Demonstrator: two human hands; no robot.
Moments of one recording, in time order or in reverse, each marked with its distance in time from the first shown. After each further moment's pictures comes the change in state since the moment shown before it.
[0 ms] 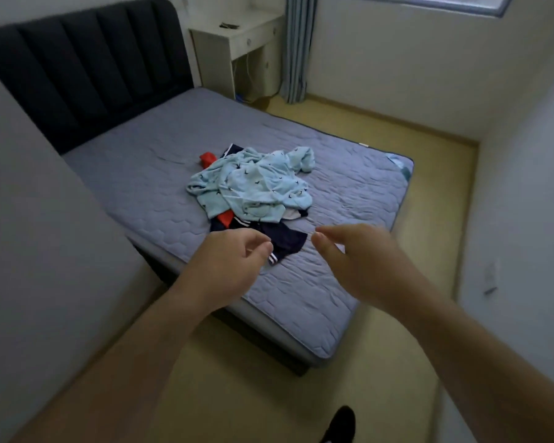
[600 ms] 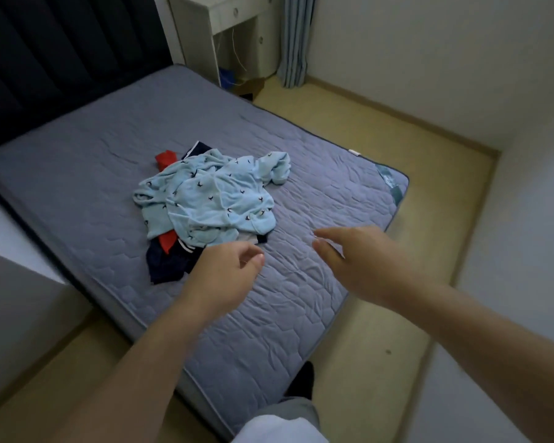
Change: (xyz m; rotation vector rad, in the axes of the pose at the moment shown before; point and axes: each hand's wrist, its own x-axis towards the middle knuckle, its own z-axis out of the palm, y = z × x) left_hand 0.330 0.117 0.176 -0.089 0.015 -0.248; right_hand 0.294 0.280 -0.136 -0.139 -0.270 -0.105
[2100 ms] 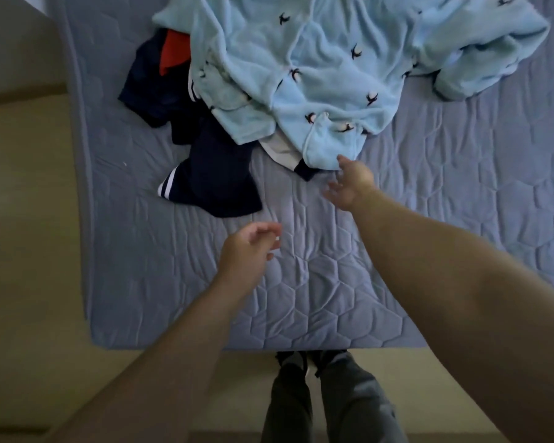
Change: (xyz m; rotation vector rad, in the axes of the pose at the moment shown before) left_hand 0.352 -0.183 0.354 -0.912 0.602 -1.092; right_hand 0.606 0.260 0.414 1.126 -0.739 0.858
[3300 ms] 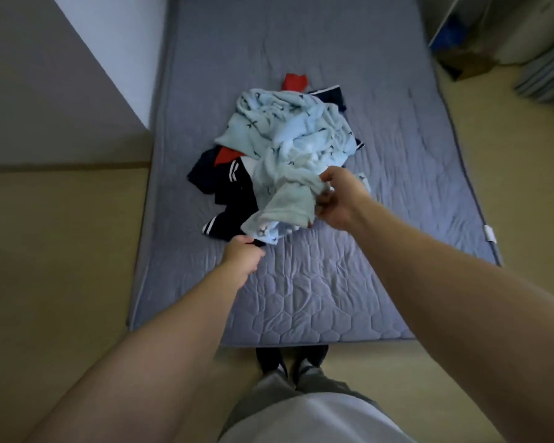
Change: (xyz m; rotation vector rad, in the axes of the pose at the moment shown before) left_hand -0.209 0.095 -0.102 -0.033 0.030 -0.049; right_hand -0.460 -0.025 0.050 -0.120 -0.120 -0.266
